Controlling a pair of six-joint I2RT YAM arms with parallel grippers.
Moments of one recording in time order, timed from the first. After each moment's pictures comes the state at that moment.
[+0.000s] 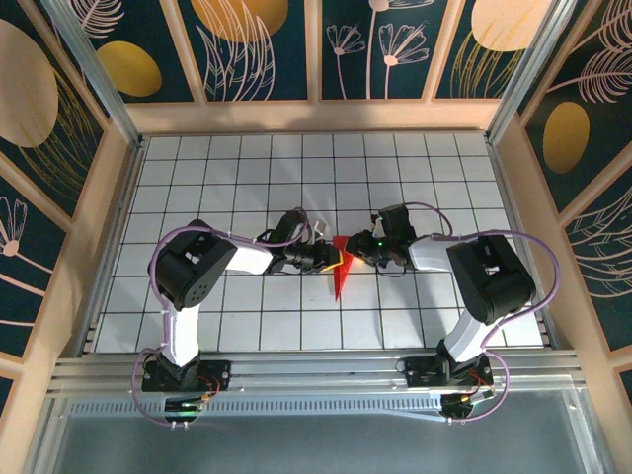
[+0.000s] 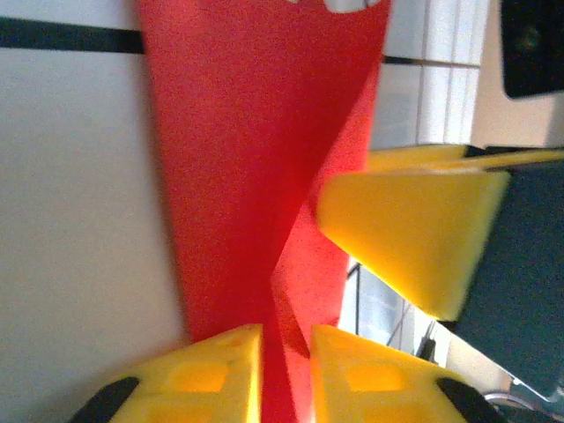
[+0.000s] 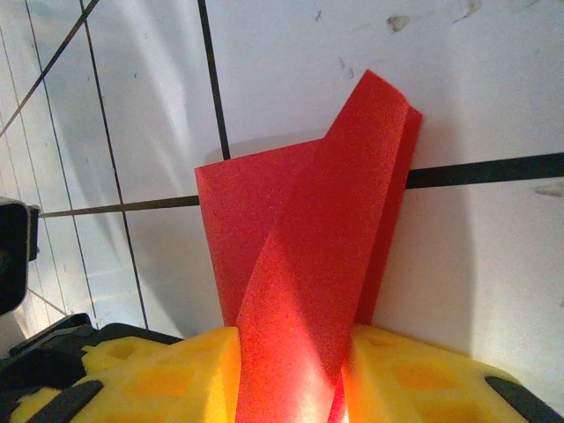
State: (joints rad) left arm -0.69 1.98 0.90 0.36 0.62 -1.00; right arm 0.43 1.69 0.69 0.12 -0.47 0.81
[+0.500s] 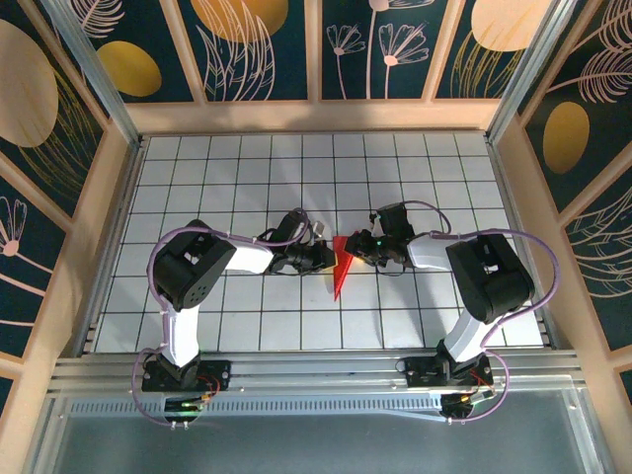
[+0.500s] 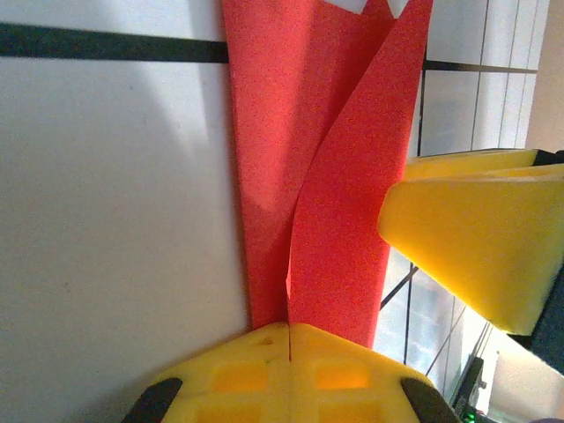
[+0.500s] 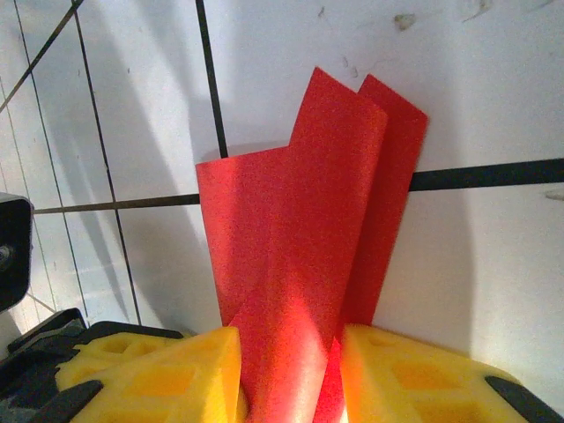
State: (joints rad) left arm -0.69 1.97 0.92 0.25 0.54 -0.94; right arm 0.43 1.70 0.71 0.08 -0.46 0.79
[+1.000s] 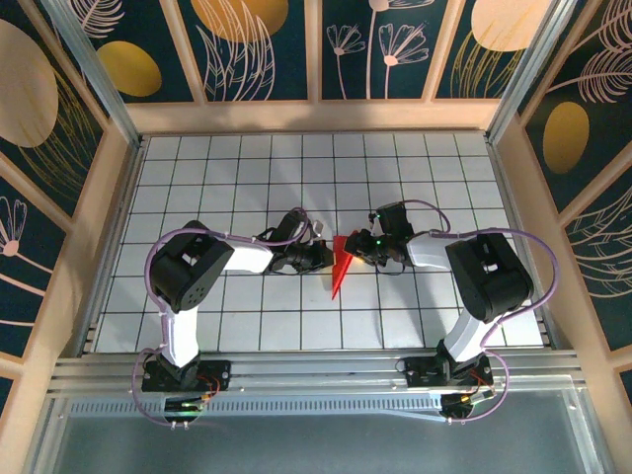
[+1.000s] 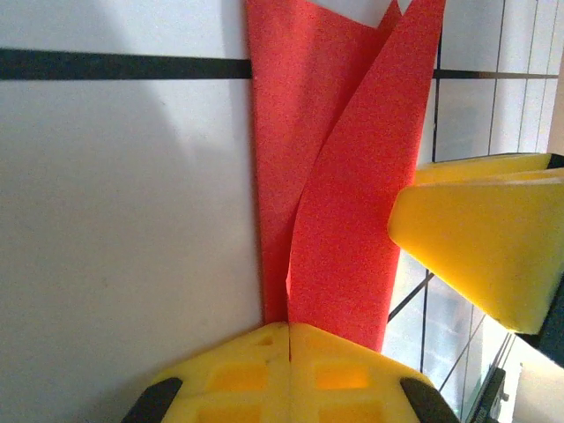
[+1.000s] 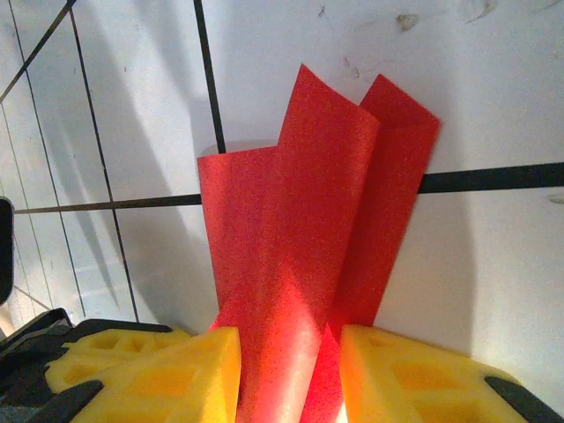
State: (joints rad) left arm -0.70 1.95 0.92 0.21 0.50 -0.92; right arm 0.43 1.71 0.73 0.05 -0.46 0.78
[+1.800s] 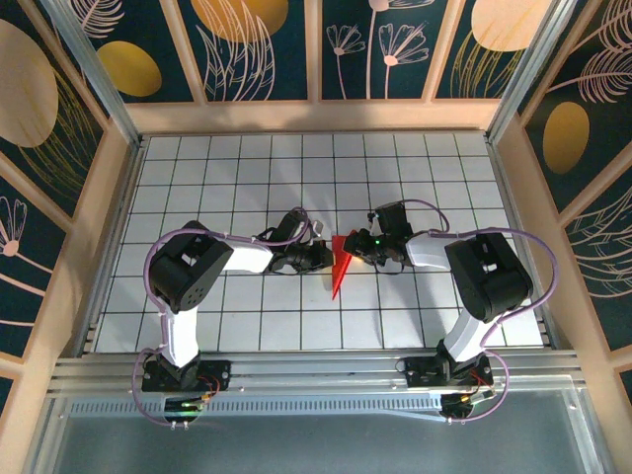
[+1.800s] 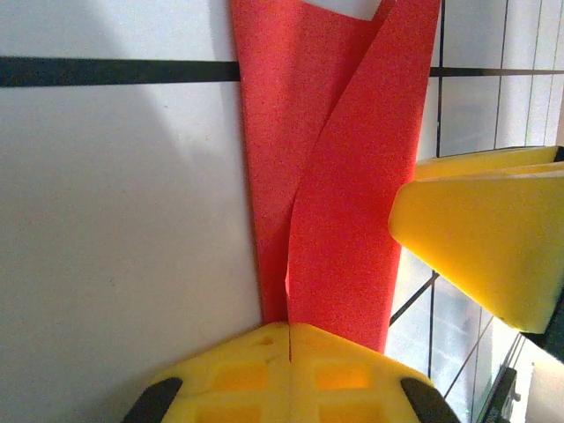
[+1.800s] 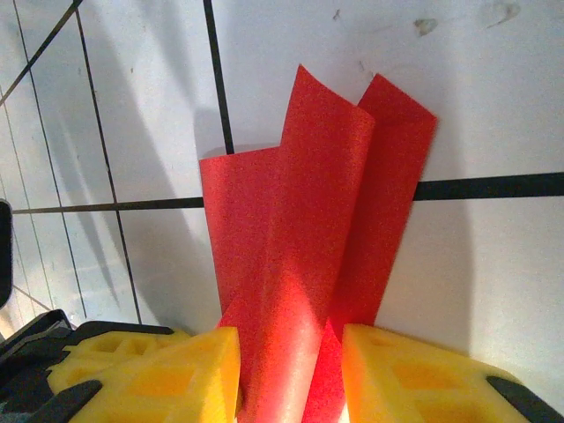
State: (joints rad) left arm -0.70 1.95 0.92 0.20 0.48 -0.89; right arm 0.44 1.70 0.73 0.06 -0.45 0.78
